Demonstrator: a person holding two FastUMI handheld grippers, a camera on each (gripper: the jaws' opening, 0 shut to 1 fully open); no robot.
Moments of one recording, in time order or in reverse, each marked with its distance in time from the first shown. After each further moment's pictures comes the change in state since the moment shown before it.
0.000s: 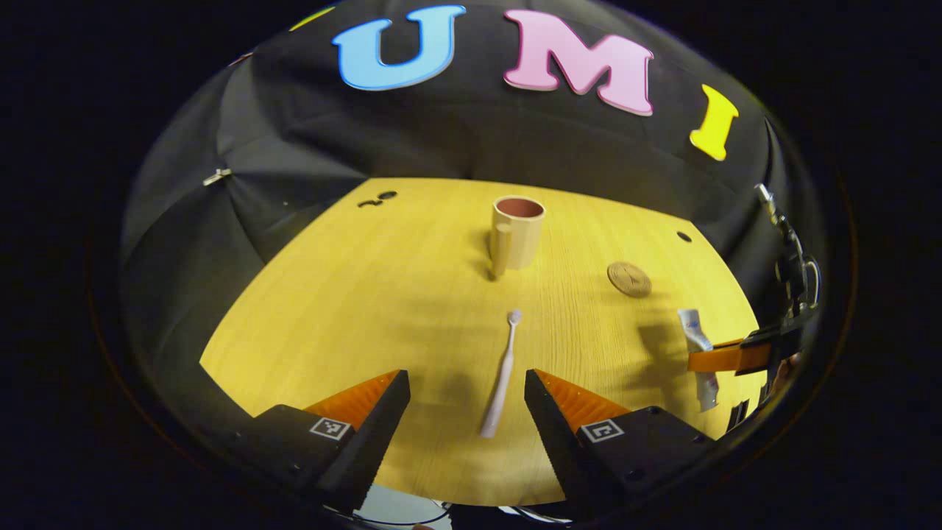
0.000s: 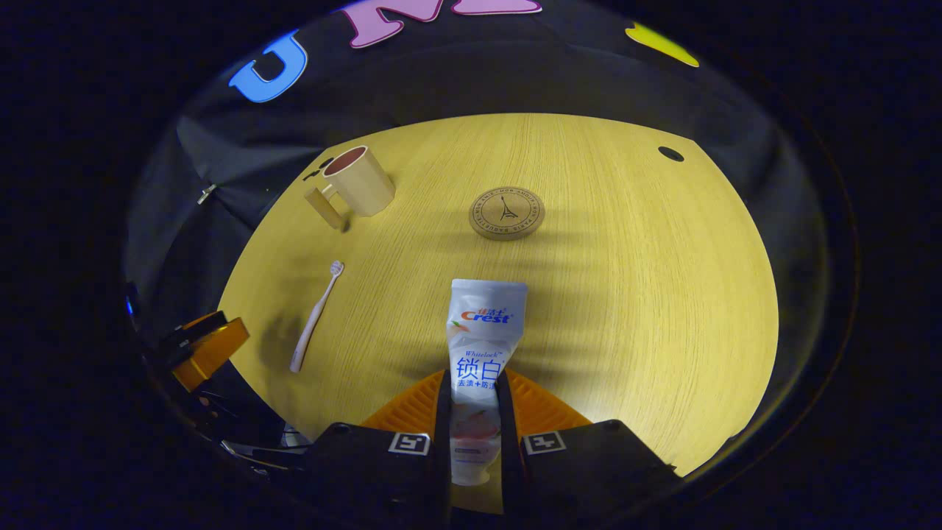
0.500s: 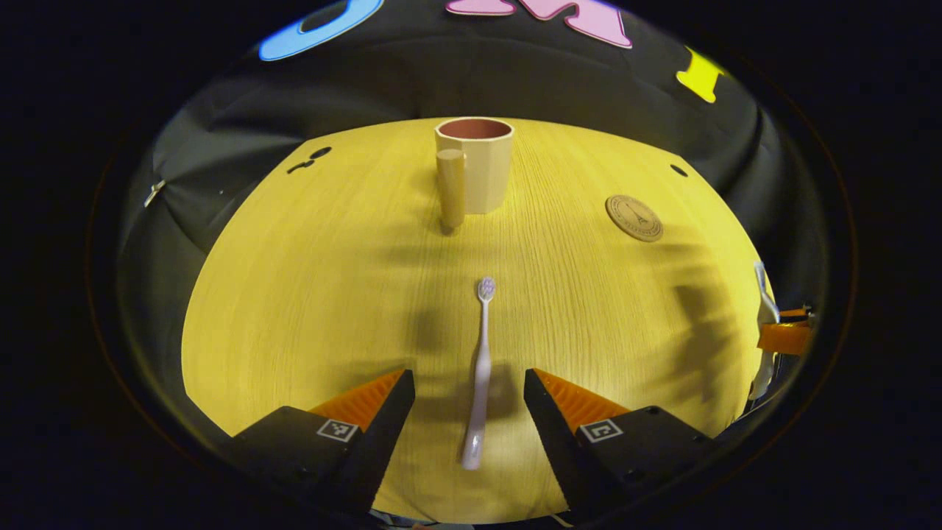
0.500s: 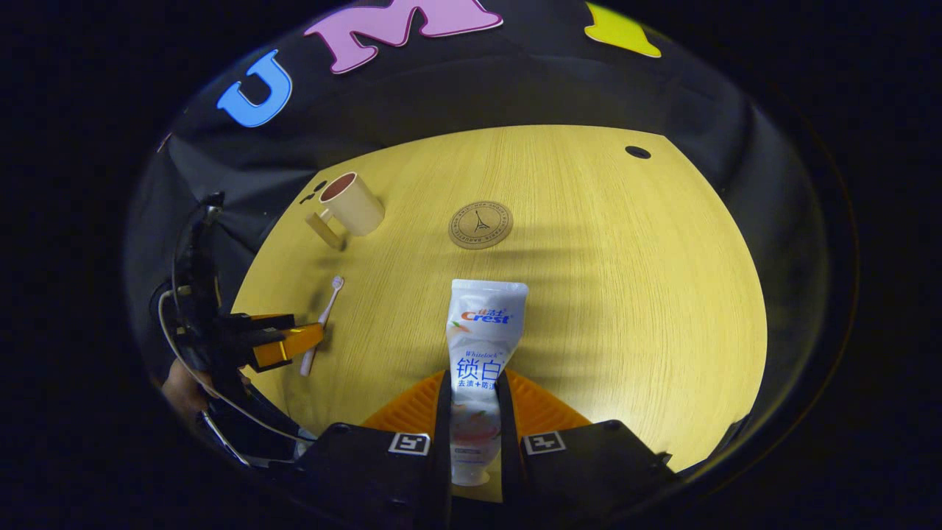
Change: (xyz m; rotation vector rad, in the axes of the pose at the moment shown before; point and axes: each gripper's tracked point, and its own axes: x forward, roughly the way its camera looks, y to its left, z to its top) left arm 0.078 -0.019 -0.022 0.143 0.258 -0.071; right arm -0.034 -0.015 0.000 0.080 -0.058 -0.011
